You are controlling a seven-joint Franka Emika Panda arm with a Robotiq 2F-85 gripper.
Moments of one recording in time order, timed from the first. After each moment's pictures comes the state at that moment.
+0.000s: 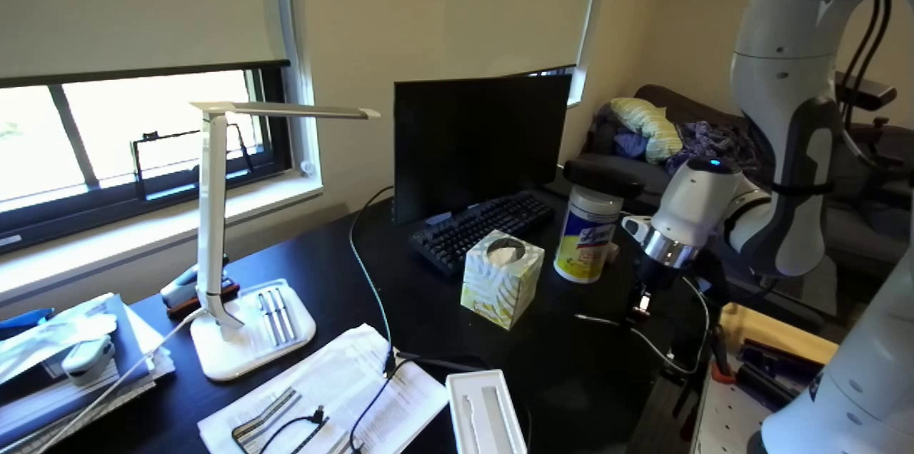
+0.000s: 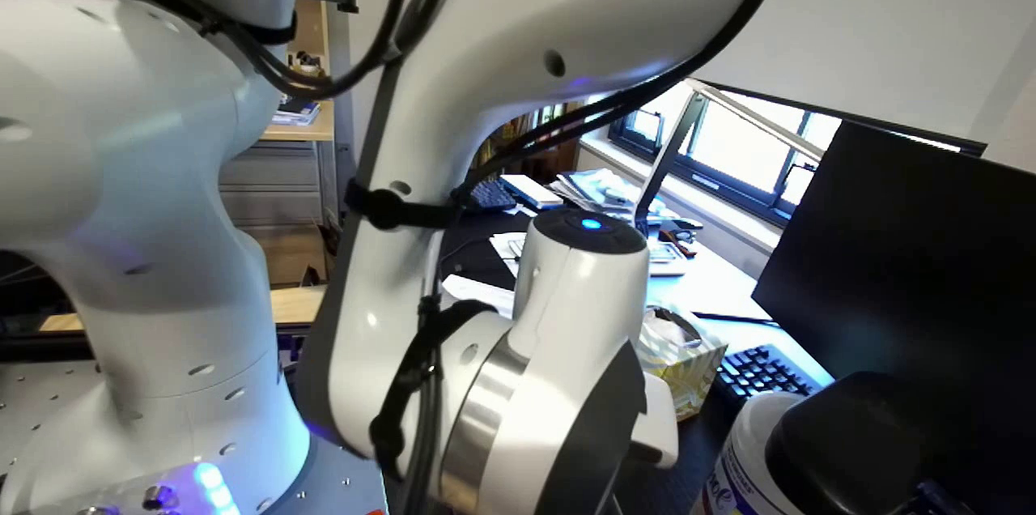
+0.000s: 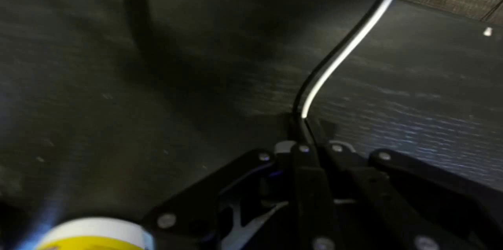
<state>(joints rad) -0.30 0.42 -0.51 -2.77 -1.46 3.46 0.53</state>
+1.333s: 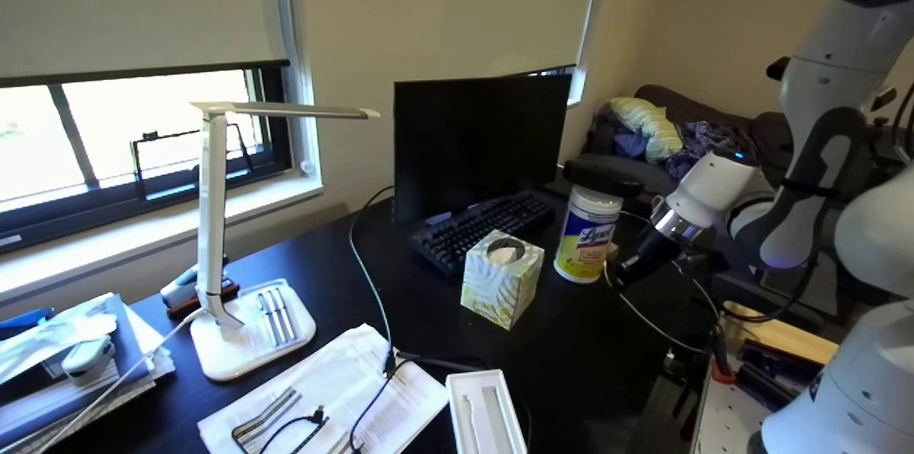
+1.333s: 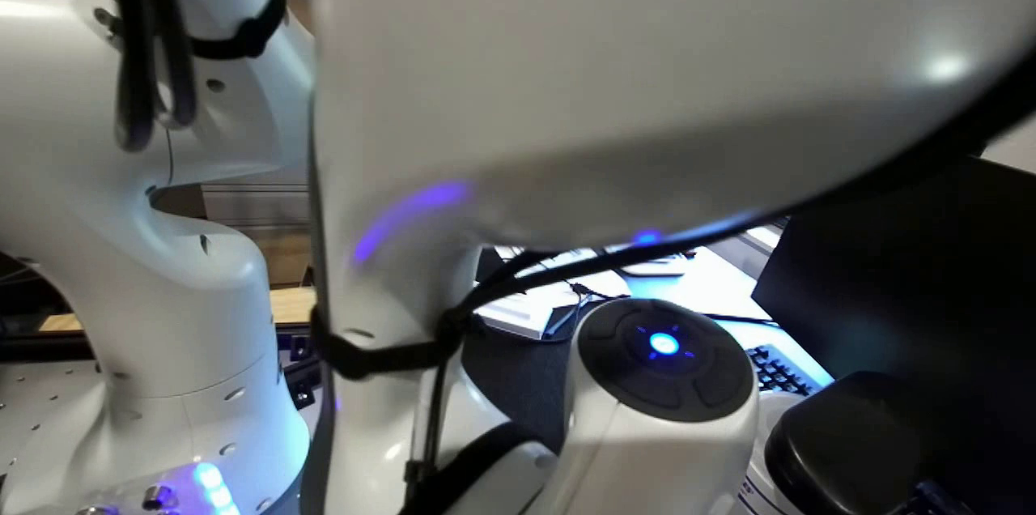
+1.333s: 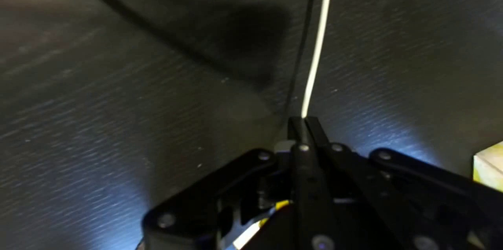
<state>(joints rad) -1.13 0.48 0.09 -2.61 -1.48 3.41 0.86</state>
